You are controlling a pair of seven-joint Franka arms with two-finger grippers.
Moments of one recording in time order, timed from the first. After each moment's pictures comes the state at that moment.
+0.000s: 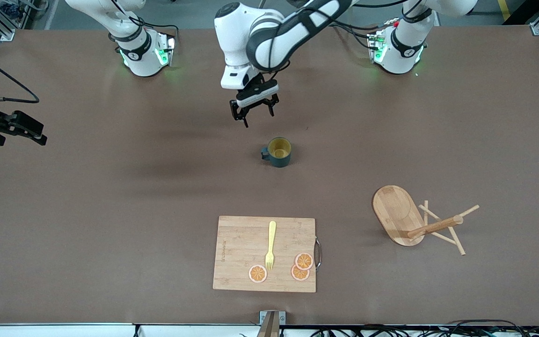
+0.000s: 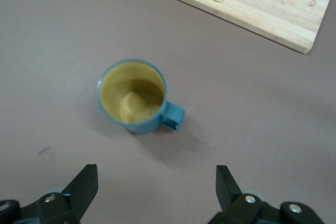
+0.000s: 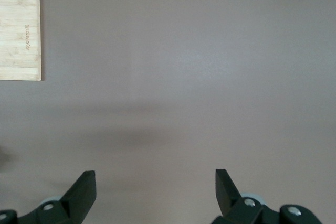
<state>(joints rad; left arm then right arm) -0.71 0.60 -0.57 -1.66 0.88 1.99 -2.09 0.00 0.02 -0.02 -1.58 0.00 1.65 -0.03</state>
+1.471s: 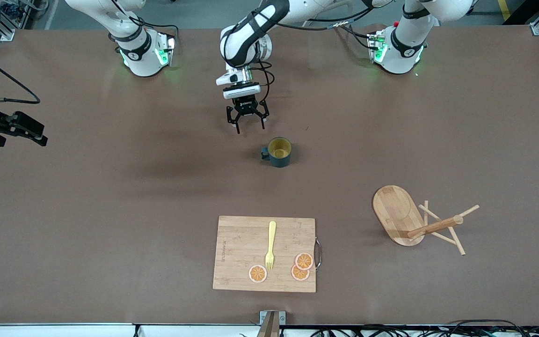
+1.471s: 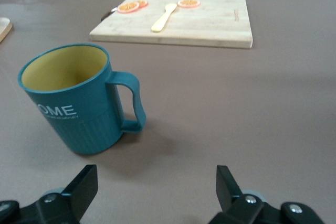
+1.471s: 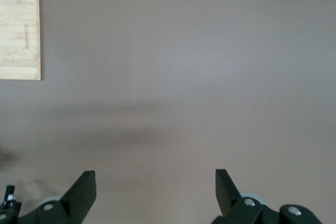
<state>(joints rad) -1.11 0.83 -0.26 -1.64 1.38 1.94 -2.33 0.00 0.02 -0.03 -1.58 0.00 1.64 -0.03</state>
